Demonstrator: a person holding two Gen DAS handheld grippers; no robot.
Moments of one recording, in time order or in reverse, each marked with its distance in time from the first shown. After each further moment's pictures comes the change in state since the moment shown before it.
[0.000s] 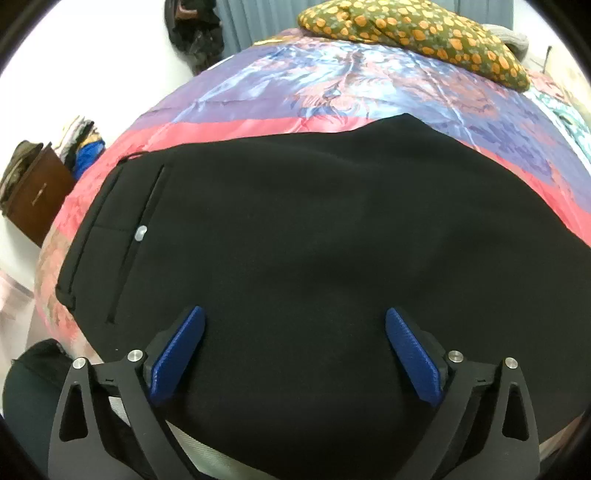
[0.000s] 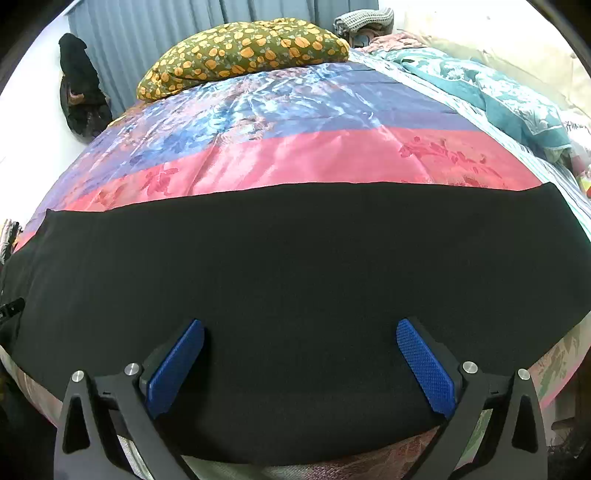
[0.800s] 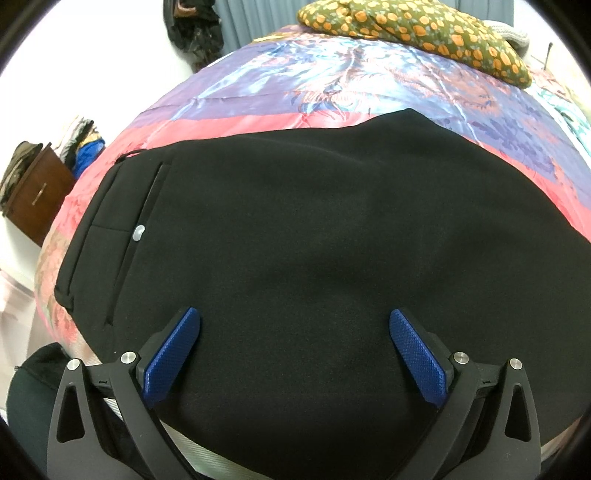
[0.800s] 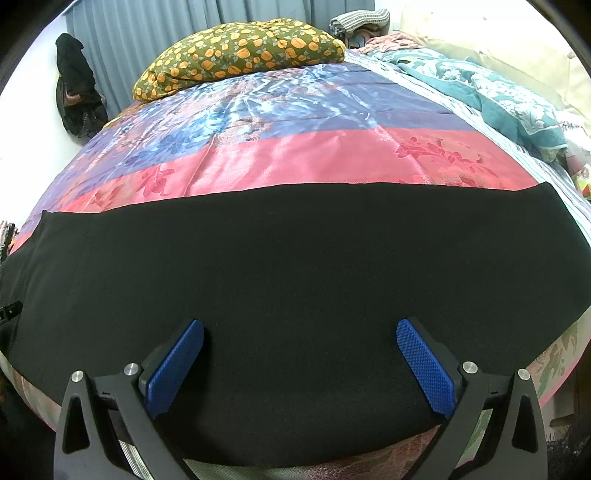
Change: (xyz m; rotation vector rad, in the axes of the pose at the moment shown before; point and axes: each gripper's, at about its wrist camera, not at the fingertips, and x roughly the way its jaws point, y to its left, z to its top) left arm 0.001 0.002 -0.002 0.011 0.009 0.008; right arm -0.001 0.002 0.000 0.004 -0.008 -0.019
